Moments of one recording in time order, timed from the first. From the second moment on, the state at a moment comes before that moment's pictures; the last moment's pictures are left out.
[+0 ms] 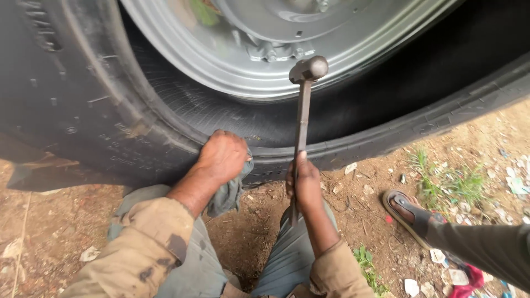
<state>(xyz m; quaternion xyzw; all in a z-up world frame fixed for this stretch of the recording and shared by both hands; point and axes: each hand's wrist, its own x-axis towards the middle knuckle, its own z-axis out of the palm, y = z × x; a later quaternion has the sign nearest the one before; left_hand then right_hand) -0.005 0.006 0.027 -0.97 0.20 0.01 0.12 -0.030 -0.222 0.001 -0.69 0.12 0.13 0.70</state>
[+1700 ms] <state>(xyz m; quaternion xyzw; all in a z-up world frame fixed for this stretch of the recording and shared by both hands) -0.060 0.032 0.092 -0.96 0.19 -0.14 0.17 -0.098 -0.165 -0.040 -0.67 0.18 0.20 0.69</state>
